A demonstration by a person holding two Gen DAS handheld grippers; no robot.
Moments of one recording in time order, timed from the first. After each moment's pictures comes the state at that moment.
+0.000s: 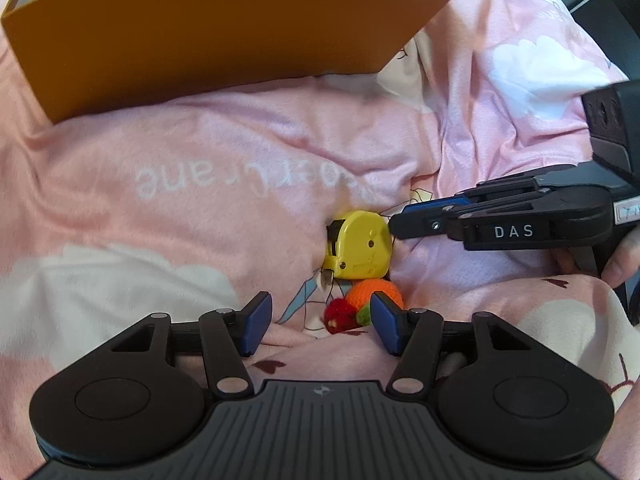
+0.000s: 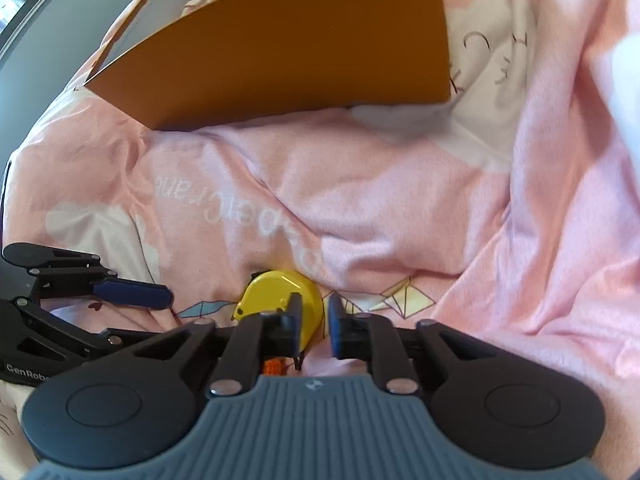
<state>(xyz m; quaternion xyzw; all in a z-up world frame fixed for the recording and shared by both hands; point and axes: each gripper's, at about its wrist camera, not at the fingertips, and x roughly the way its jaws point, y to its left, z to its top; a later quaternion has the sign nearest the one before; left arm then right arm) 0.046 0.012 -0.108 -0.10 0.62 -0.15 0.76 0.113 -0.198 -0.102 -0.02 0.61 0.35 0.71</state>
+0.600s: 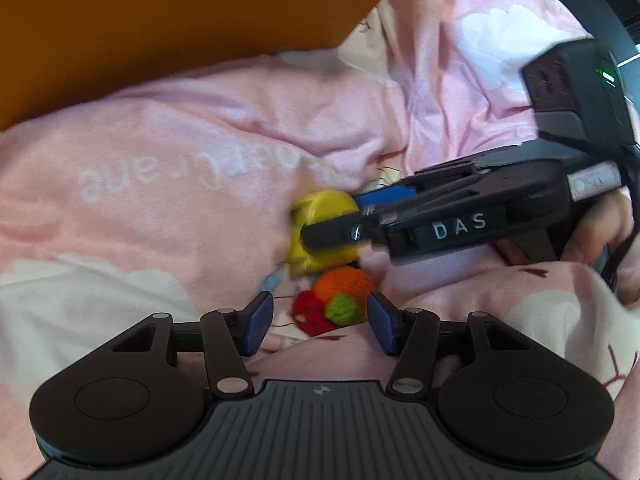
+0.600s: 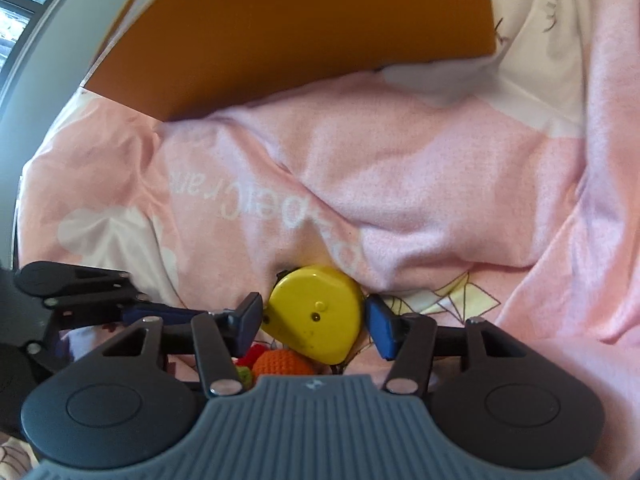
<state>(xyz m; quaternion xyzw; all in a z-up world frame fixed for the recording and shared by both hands) 0.052 -0.001 -0.122 -0.11 0.64 -0.21 0.73 0.115 -0.185 -0.124 0.03 0.63 0.38 0.68</state>
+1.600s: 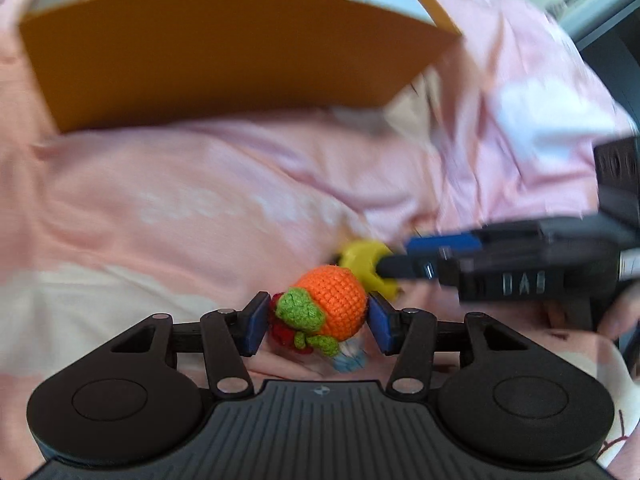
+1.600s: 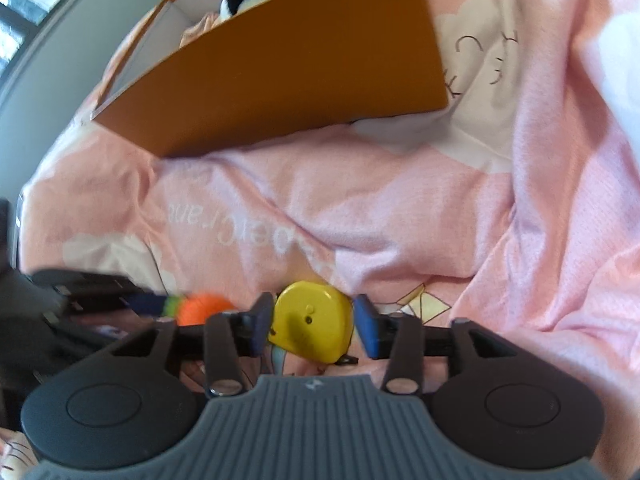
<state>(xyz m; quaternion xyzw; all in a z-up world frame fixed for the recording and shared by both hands) 0.056 0.019 -0.090 -0.14 0.58 -0.11 0.79 0.109 -0.199 -0.094 0.02 0.59 0.35 0.73</state>
